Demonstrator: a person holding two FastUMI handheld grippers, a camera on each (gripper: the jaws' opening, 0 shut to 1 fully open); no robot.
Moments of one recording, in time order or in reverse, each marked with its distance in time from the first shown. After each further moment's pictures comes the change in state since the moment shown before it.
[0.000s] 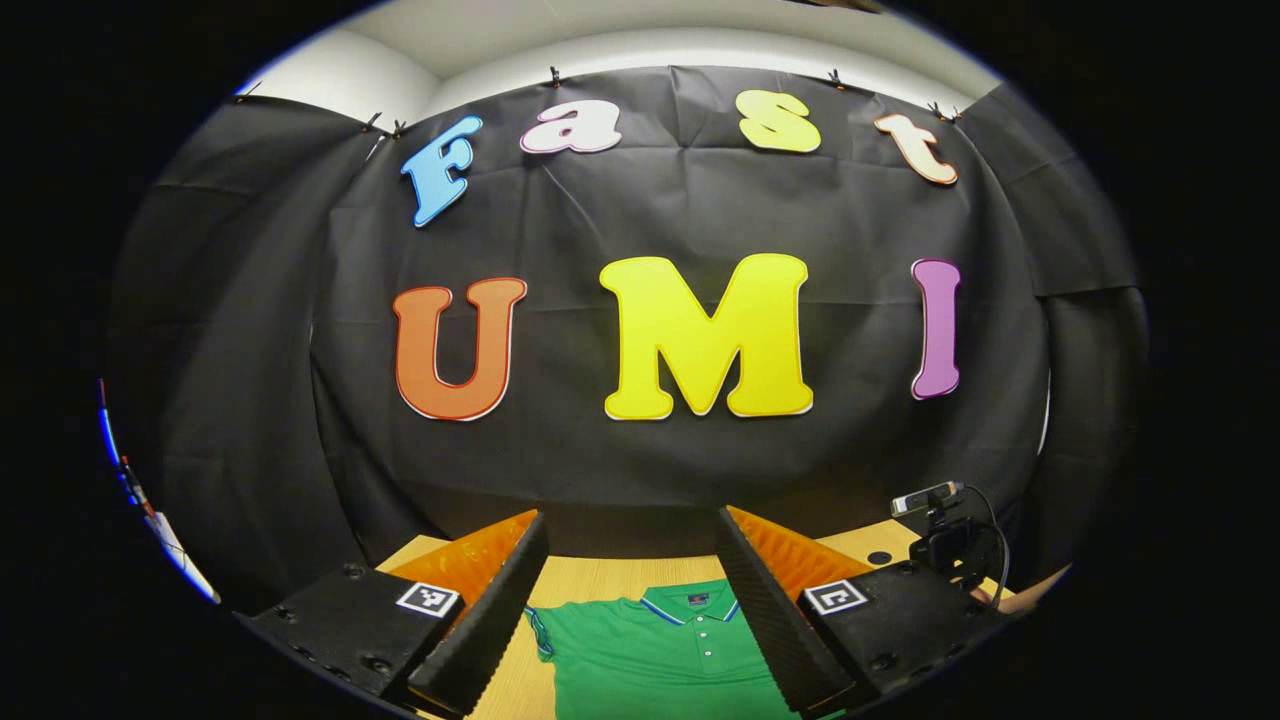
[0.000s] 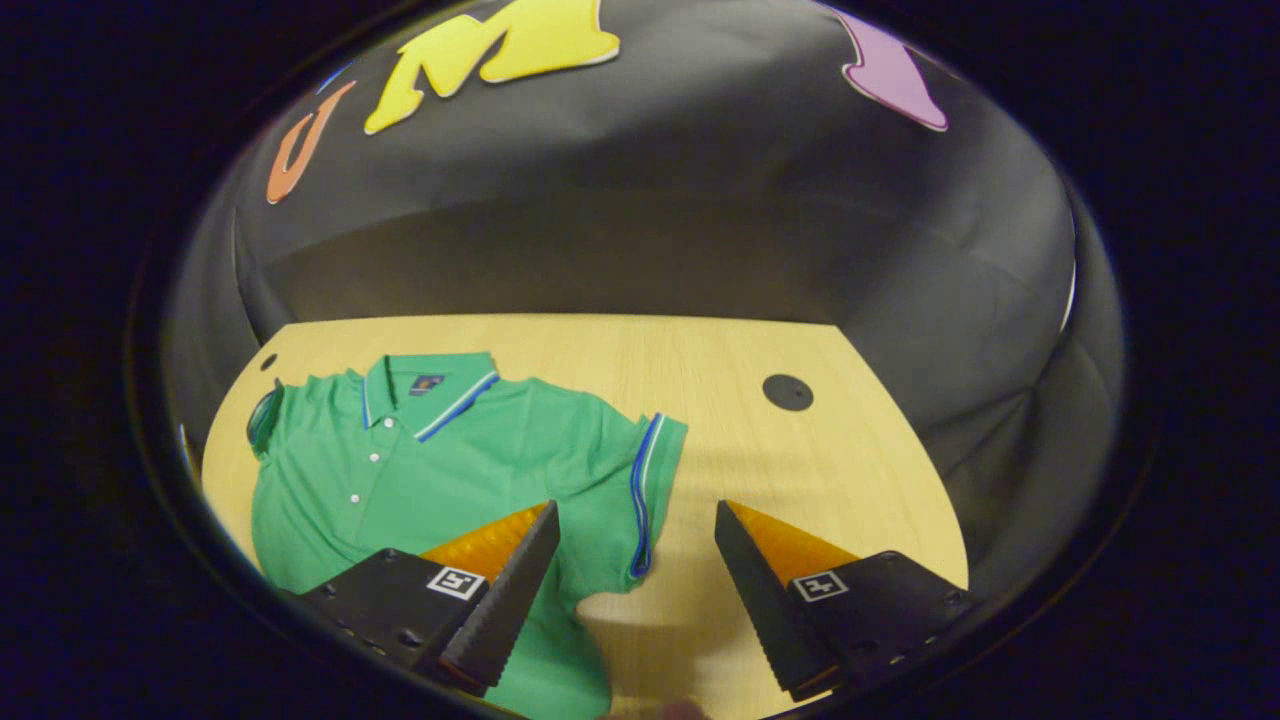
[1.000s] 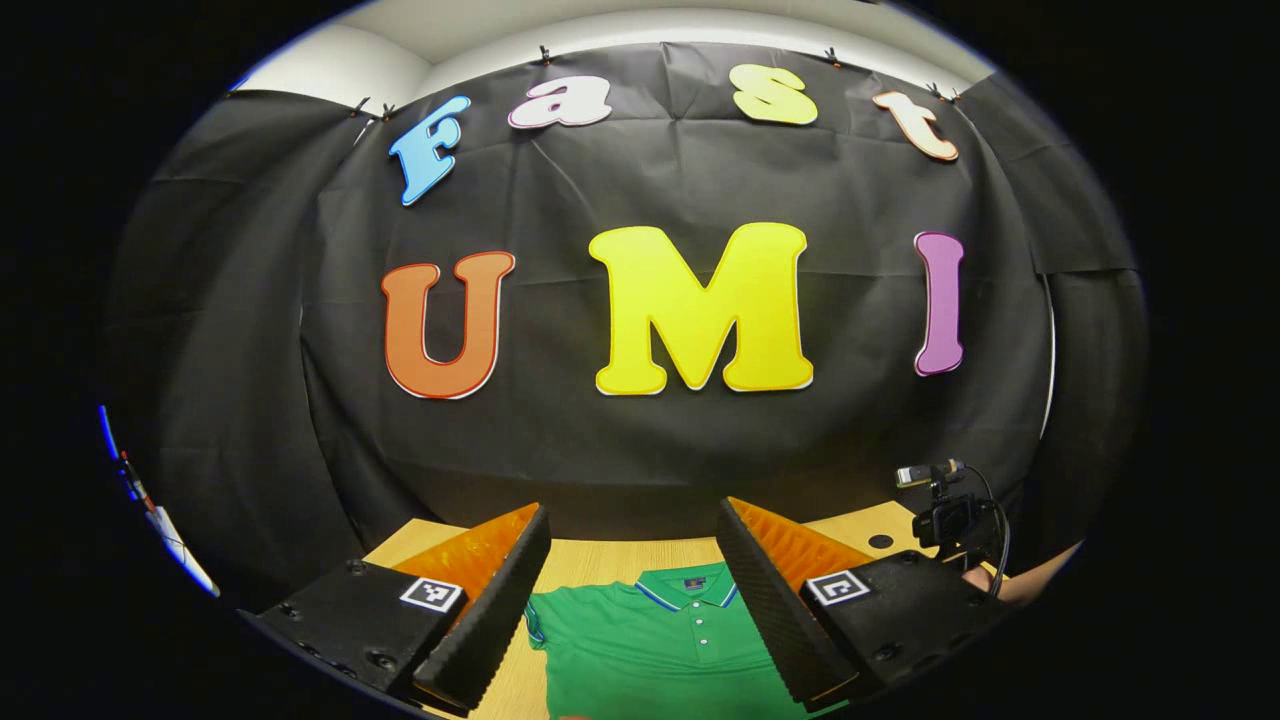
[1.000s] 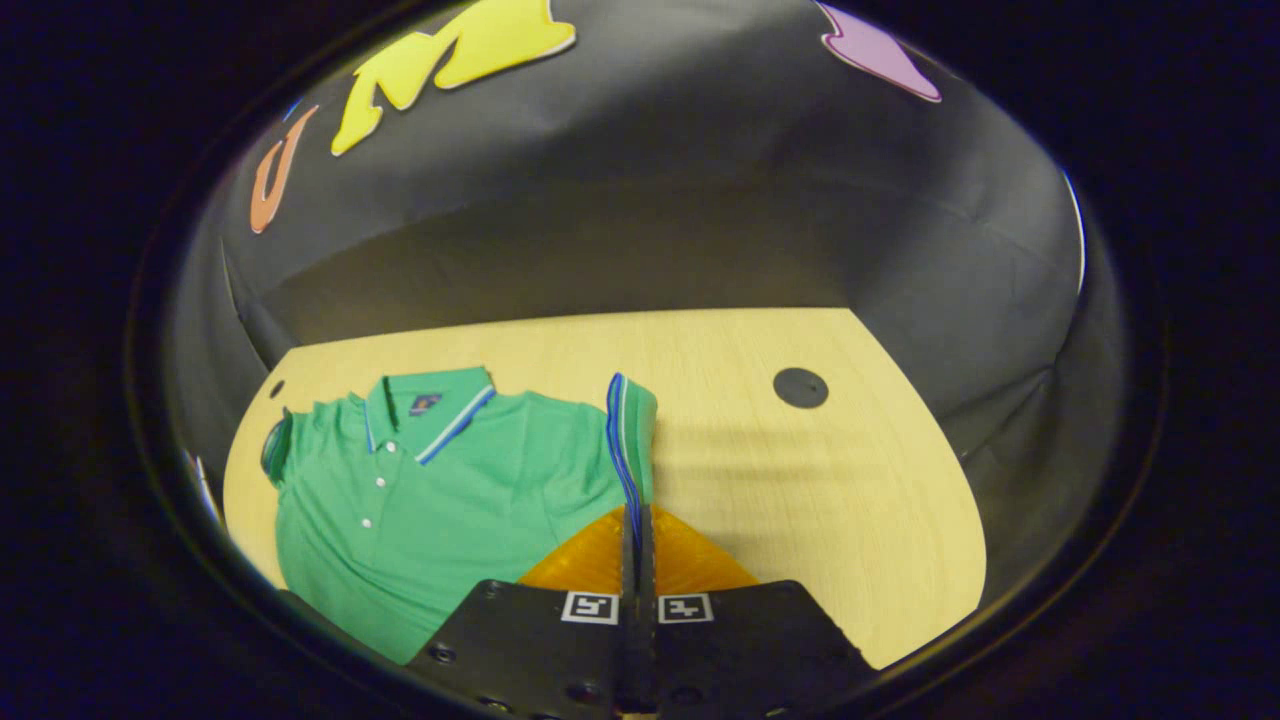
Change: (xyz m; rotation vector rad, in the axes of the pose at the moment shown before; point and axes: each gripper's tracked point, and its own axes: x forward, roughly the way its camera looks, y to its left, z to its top) left arm 0.011 -0.012 -0.012 -0.016 0.030 0.001; right arm -0.009 0.014 0.035 0.071 0.004 0.081
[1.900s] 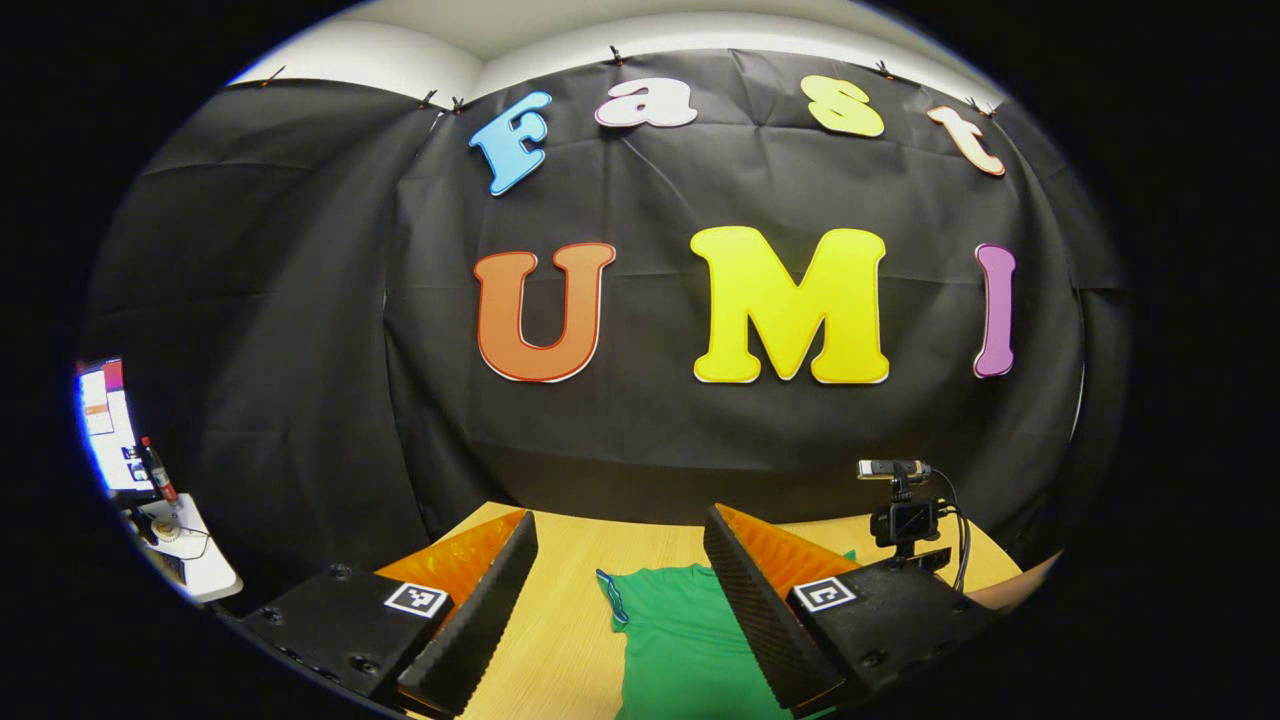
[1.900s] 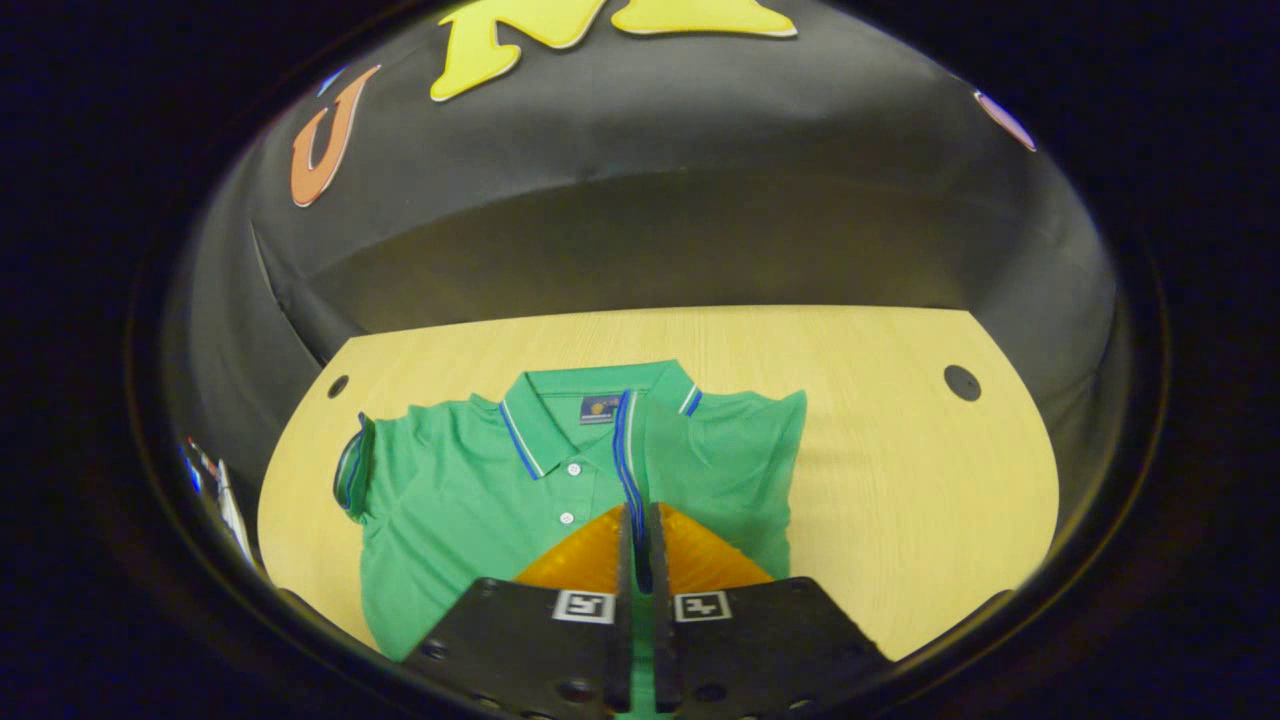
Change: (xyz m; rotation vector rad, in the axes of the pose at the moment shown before) left arm -0.040 0.099 -0.021 -0.030 0.047 0.182; right arm 0.014 0.181 -0.019 -0.013 0.082 0.132
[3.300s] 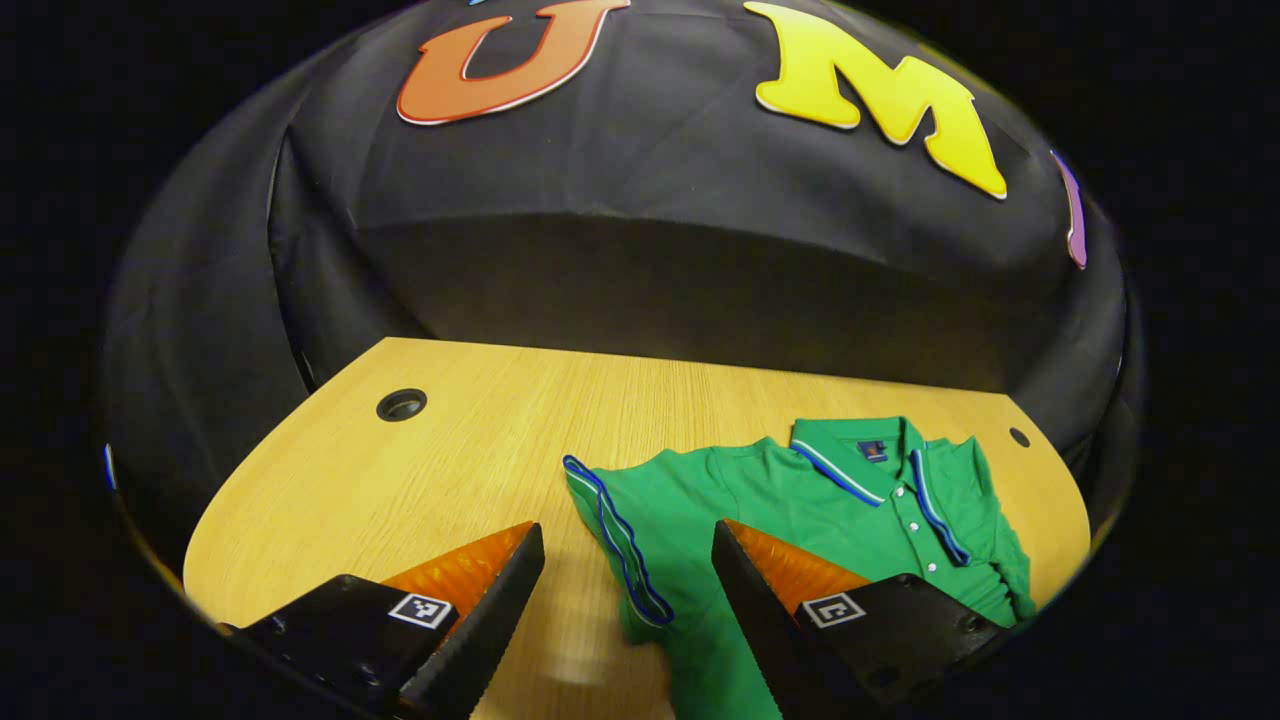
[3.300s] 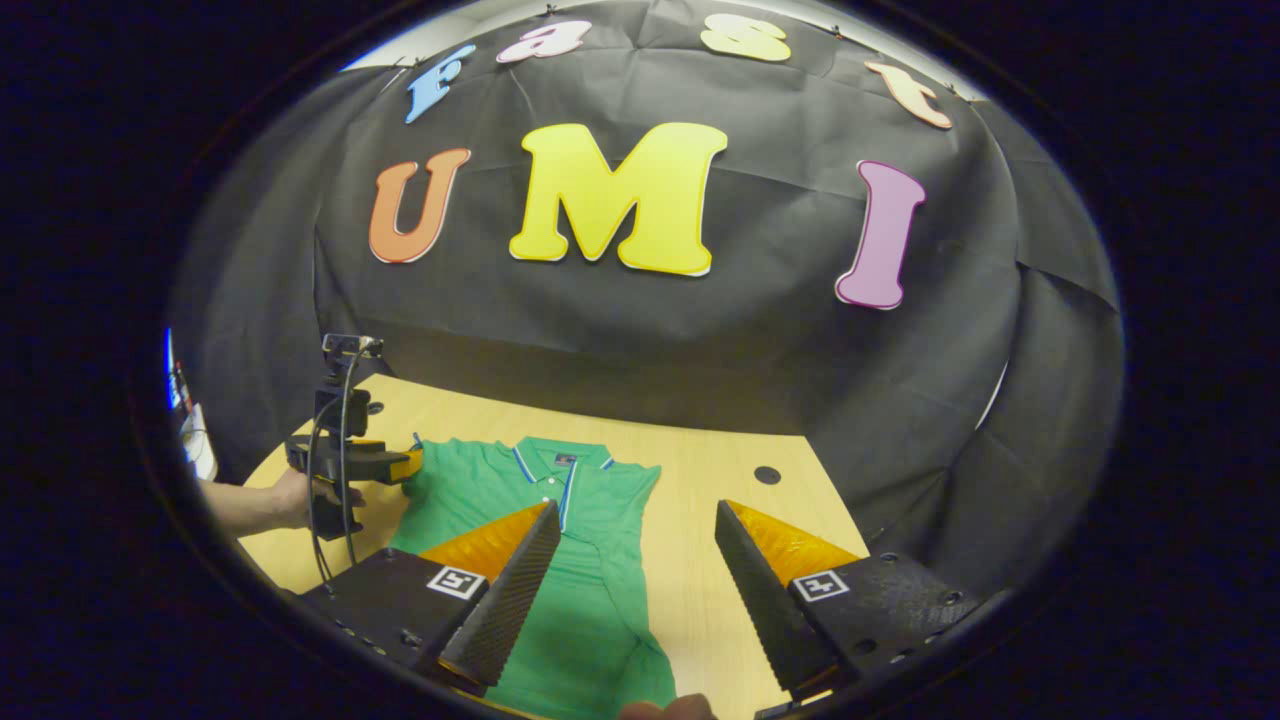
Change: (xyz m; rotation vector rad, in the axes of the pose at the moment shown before) left arm 0.217 0.006 -0.268 -0.003 0.486 -0.176; right arm -0.299 -0.032 -0.007 -0.189 -0.375 -0.212
